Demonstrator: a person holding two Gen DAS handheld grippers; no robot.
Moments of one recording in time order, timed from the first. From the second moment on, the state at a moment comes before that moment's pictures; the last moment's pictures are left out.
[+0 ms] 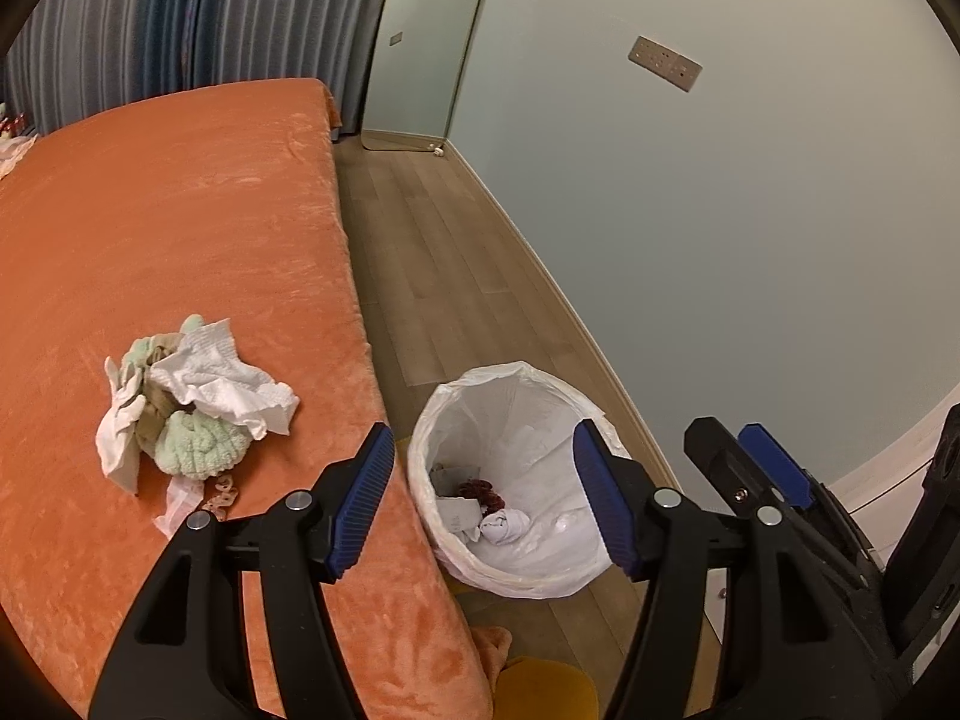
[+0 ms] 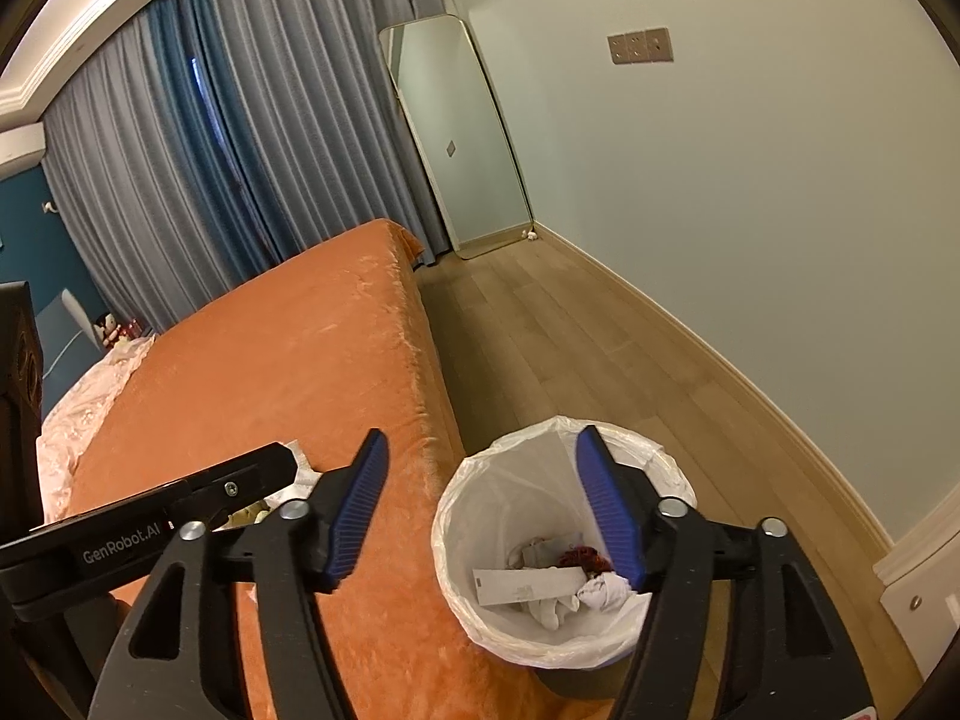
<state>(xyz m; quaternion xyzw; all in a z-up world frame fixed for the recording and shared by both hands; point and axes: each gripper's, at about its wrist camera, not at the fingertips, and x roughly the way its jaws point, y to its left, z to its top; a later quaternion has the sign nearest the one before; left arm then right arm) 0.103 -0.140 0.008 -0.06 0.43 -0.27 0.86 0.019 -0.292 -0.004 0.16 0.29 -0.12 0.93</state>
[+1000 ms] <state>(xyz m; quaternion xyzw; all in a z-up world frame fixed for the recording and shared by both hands) 0.126 0.015 -0.030 -0.09 0.43 -0.12 0.89 0.059 -0.187 -0.015 0.11 0.32 -0.09 0.94</state>
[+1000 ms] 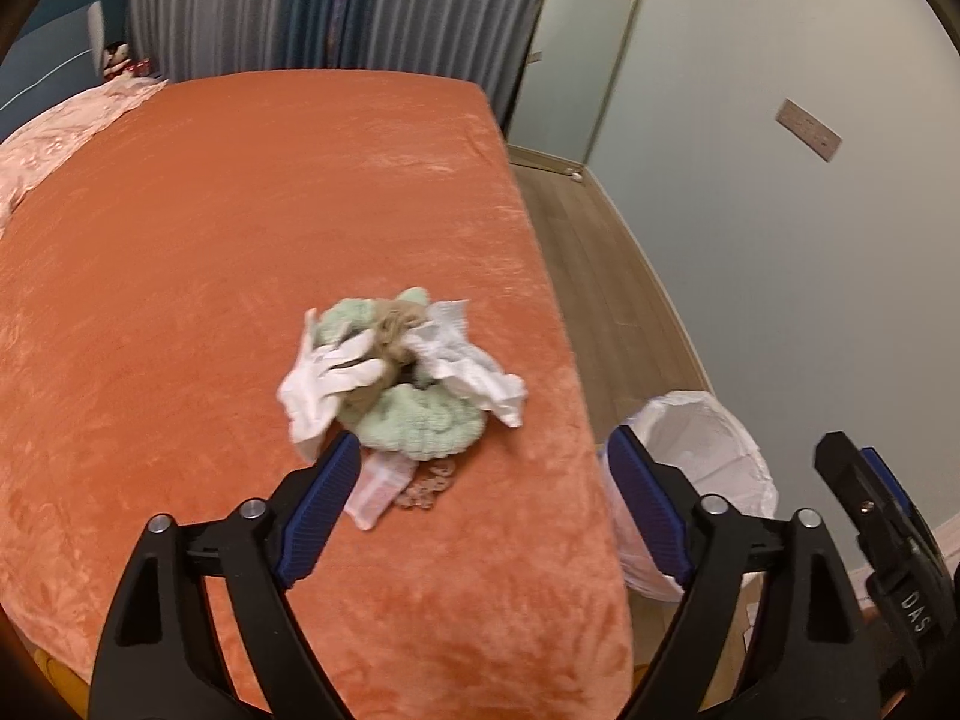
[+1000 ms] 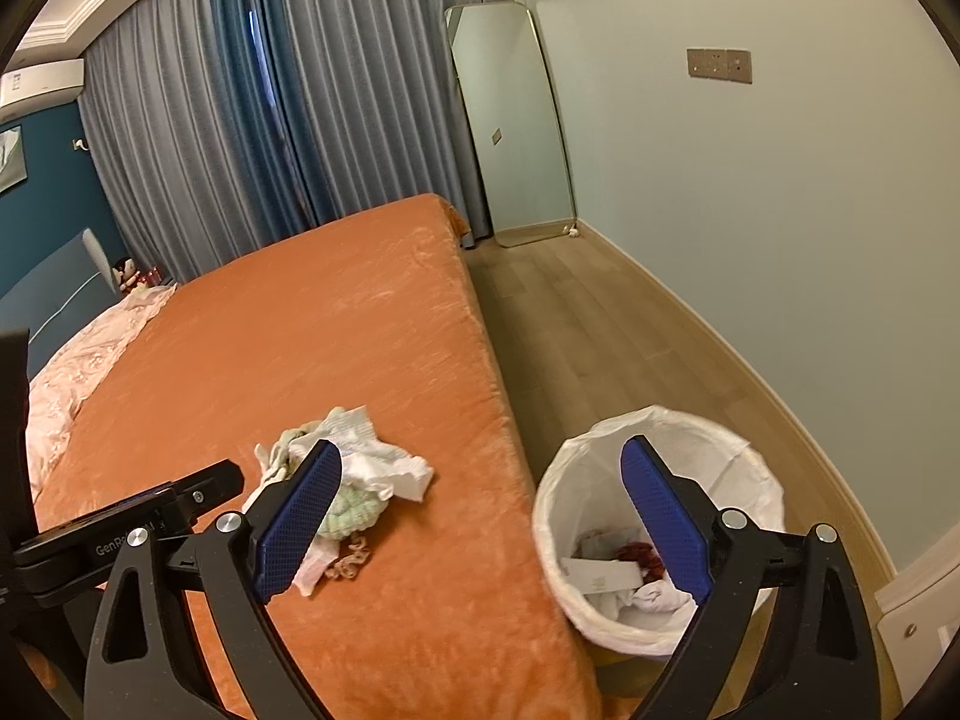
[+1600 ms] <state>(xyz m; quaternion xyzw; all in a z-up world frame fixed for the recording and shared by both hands) 0.175 0.113 -0.112 -0.13 0.49 -0.02 0.86 0.126 -0.125 -0.069 0.08 0.37 -0.07 0.92</state>
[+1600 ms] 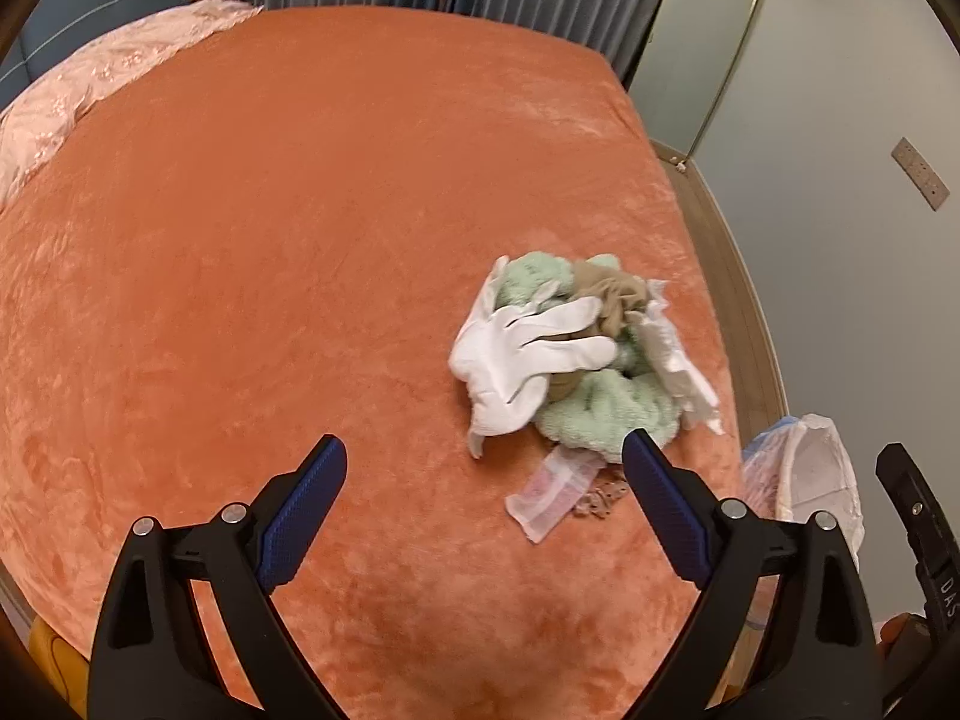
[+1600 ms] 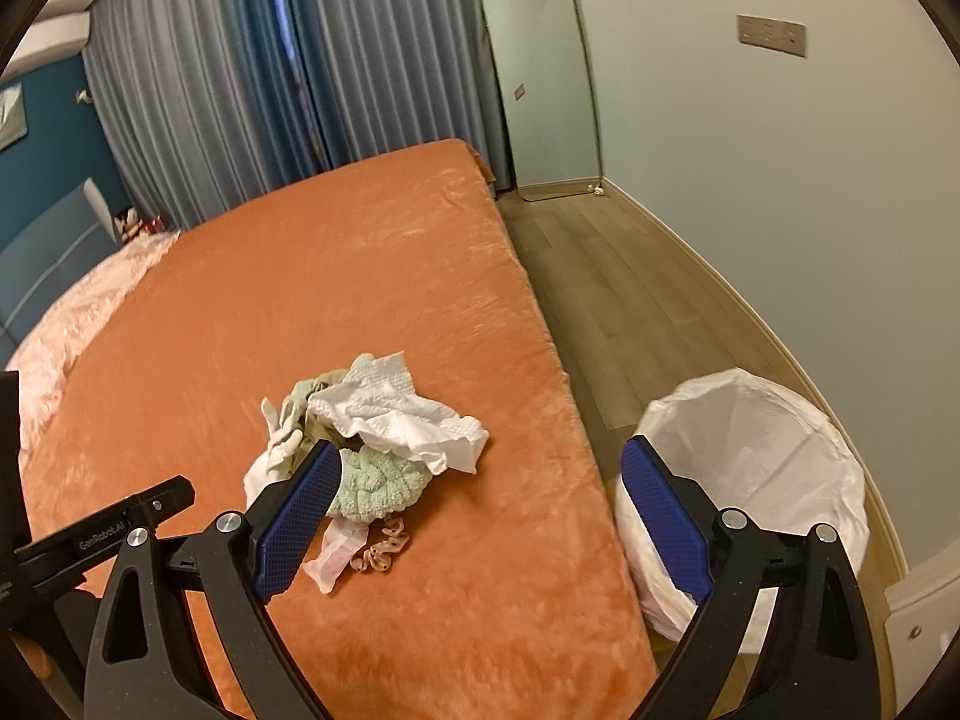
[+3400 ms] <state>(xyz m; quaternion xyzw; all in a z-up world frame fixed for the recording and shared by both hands) 0.196 0.051 0.000 -0.15 0.44 -0.15 0.87 0.176 -0.121 0.005 0.11 0.35 0.04 0.93</state>
